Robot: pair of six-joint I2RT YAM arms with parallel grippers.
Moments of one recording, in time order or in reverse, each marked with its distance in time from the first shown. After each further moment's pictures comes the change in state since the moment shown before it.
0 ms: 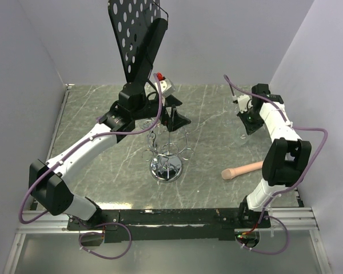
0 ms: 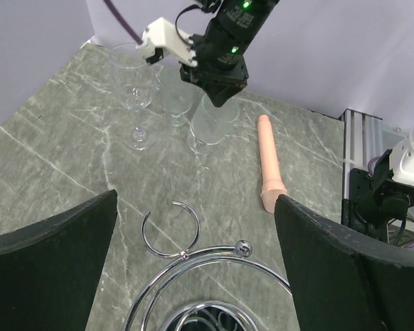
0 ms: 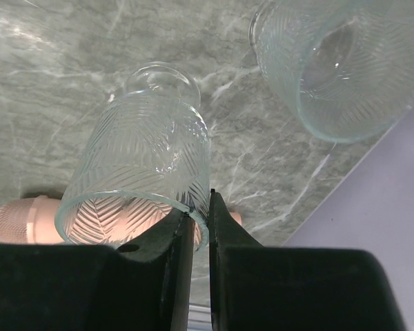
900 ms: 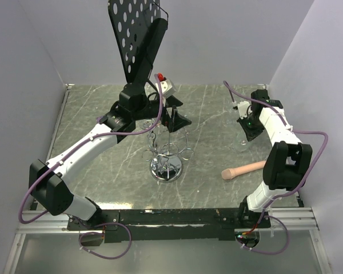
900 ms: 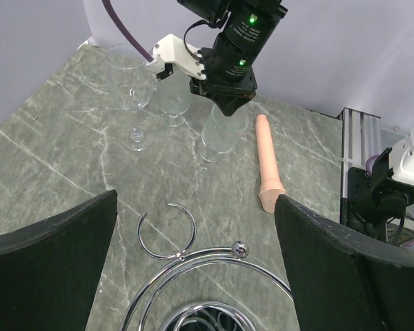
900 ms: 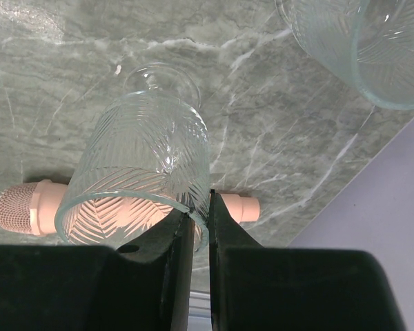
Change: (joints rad) left arm -0.008 0.000 0.000 0.000 0.000 0.002; right arm 0.000 -0.056 -0.099 0.001 0.016 0.019
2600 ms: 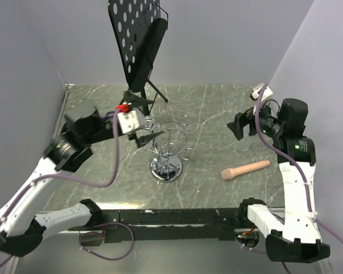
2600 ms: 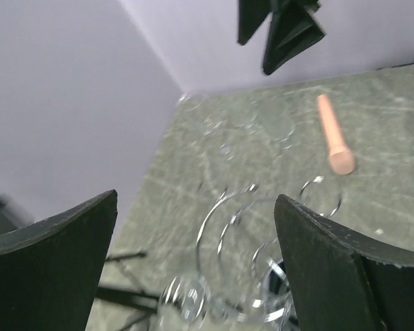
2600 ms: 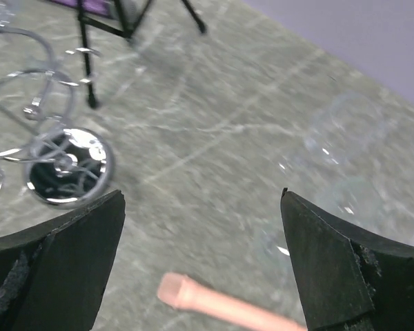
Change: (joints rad) left arm -0.051 -0.430 0.016 -0.354 -0.108 0.506; right arm 0.017 -0.665 -0.072 0.232 -0.589 0.223
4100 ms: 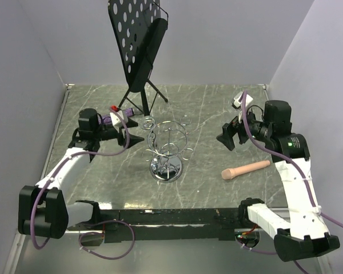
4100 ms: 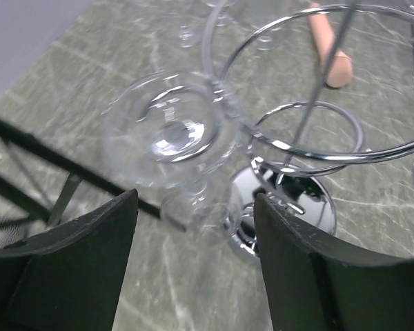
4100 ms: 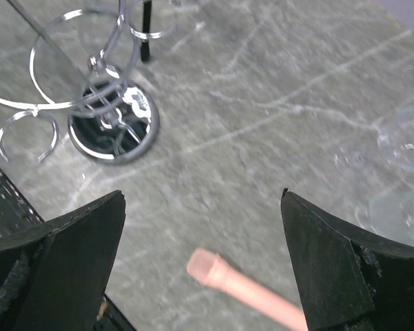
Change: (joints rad) left arm 0.587 0.177 -0.607 0.480 0.562 -0.135; right arm 0.189 0.000 -0.009 -0.105 0.009 -0.044
